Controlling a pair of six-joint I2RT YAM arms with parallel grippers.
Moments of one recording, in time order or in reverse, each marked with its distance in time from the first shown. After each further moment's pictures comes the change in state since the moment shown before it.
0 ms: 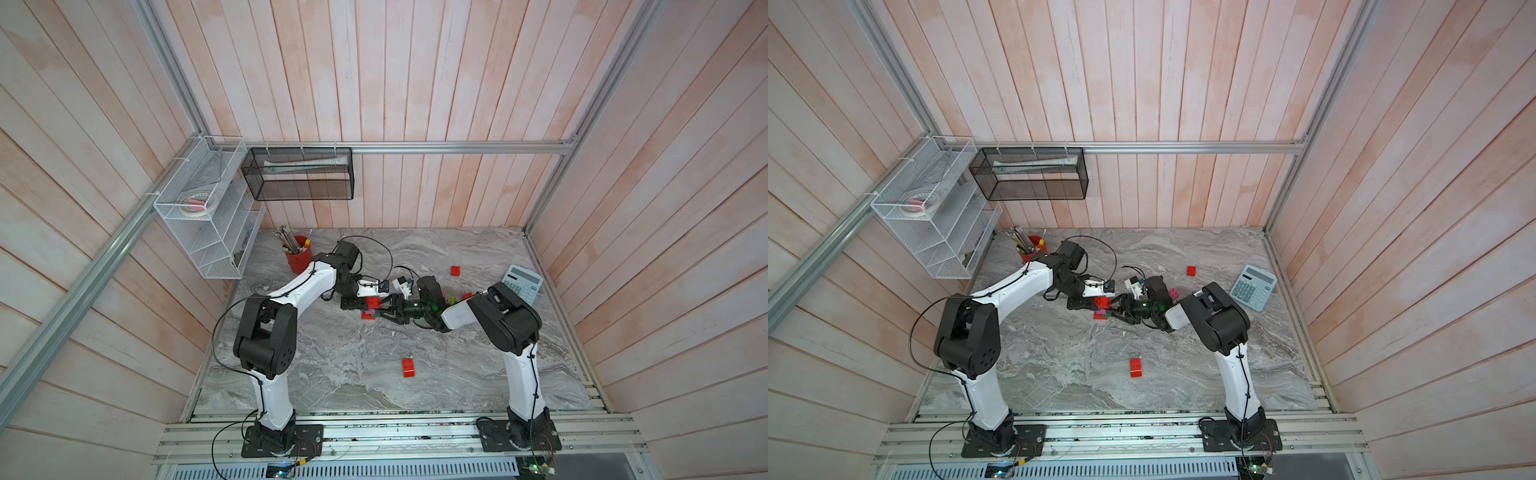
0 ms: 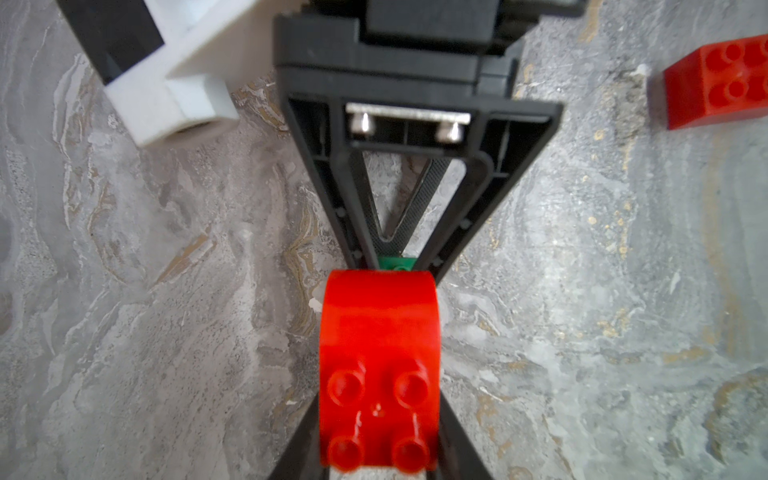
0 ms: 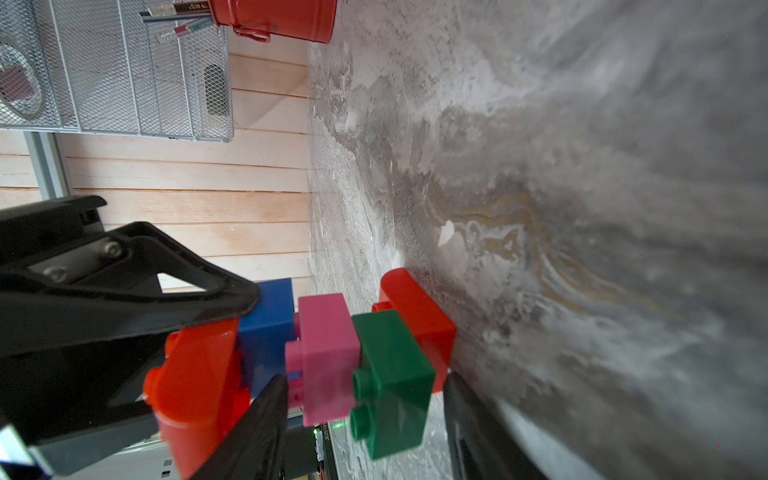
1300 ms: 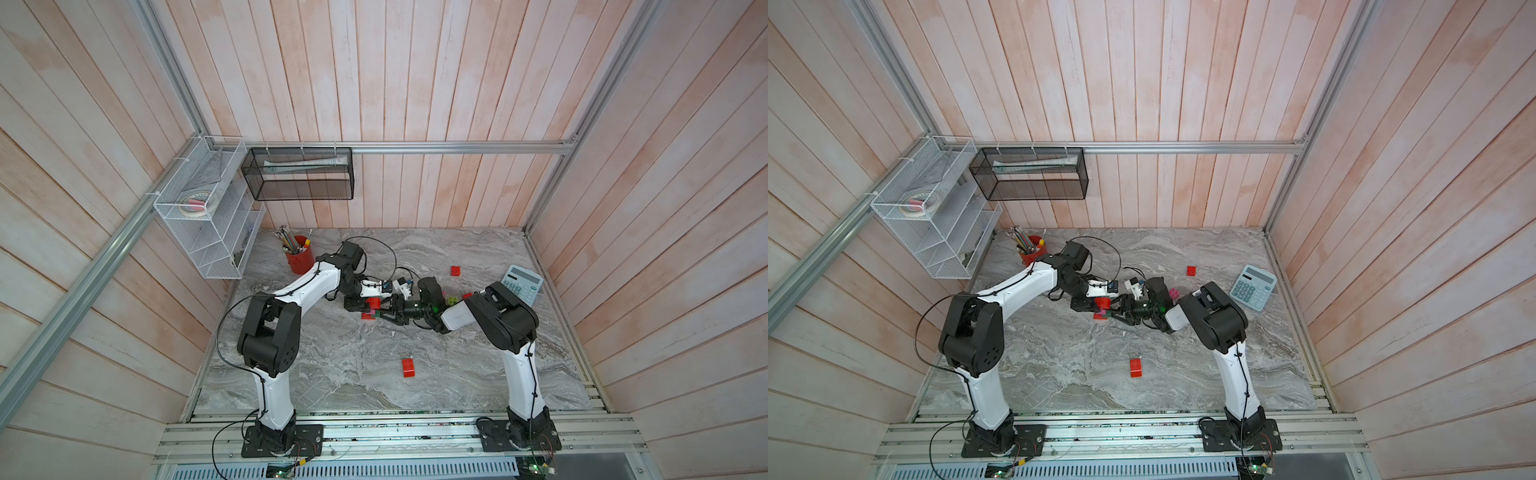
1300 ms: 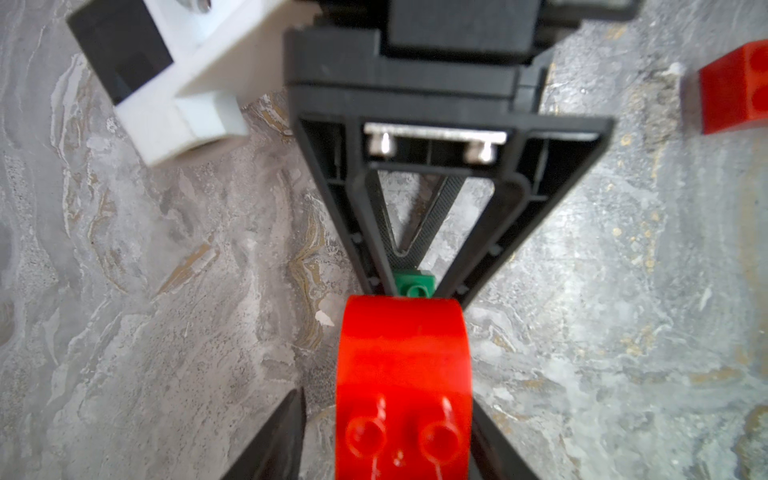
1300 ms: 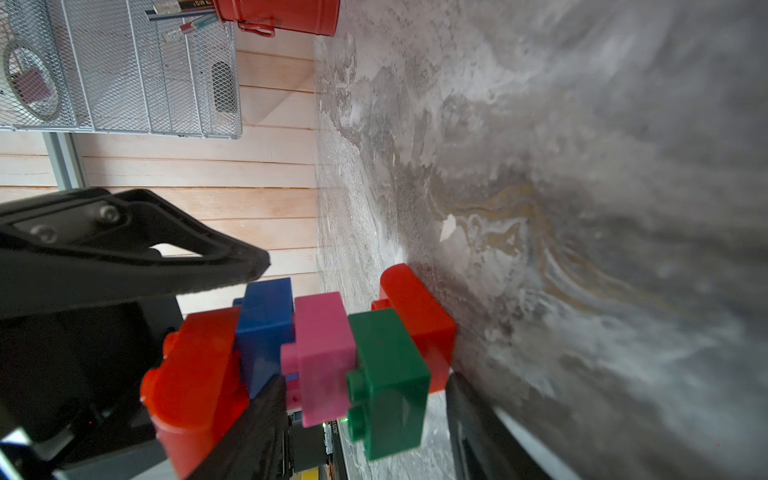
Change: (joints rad) left arm -0.019 0.021 0.009 0.029 -0.014 -0.027; right arm -0.003 0.026 -0.005 0.071 -0.035 0.049
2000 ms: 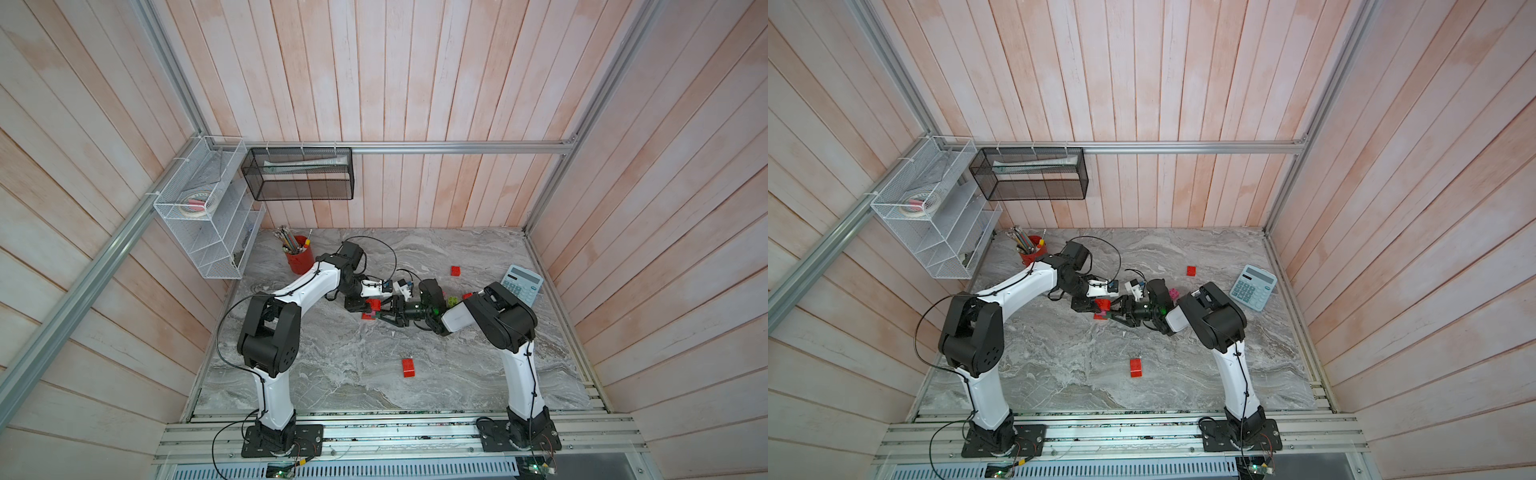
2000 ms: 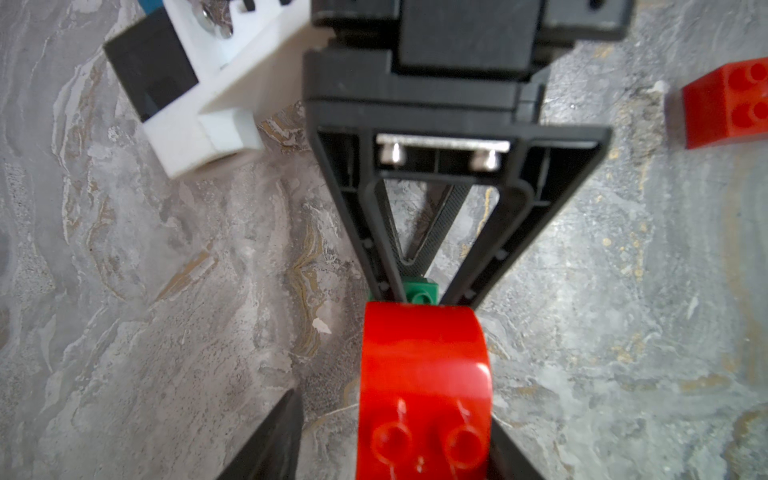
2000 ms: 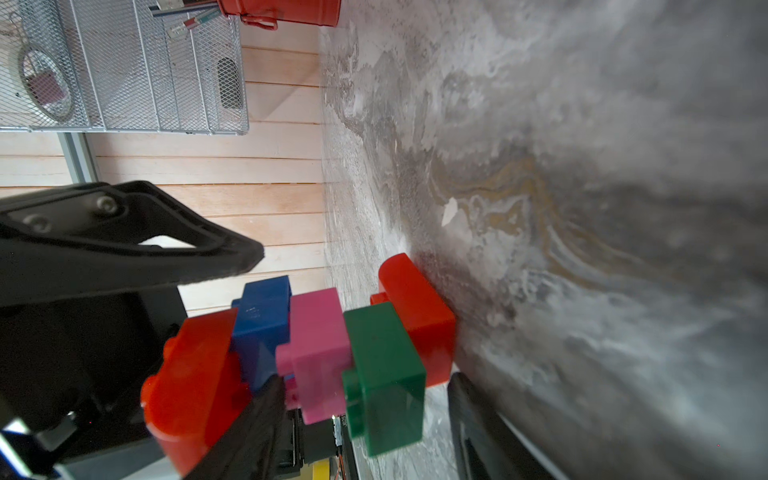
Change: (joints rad) left arm 0.001 0.000 0.000 0.000 0.021 -0.003; right arm -0.003 0.013 -0.022 0.072 -0.023 0.058
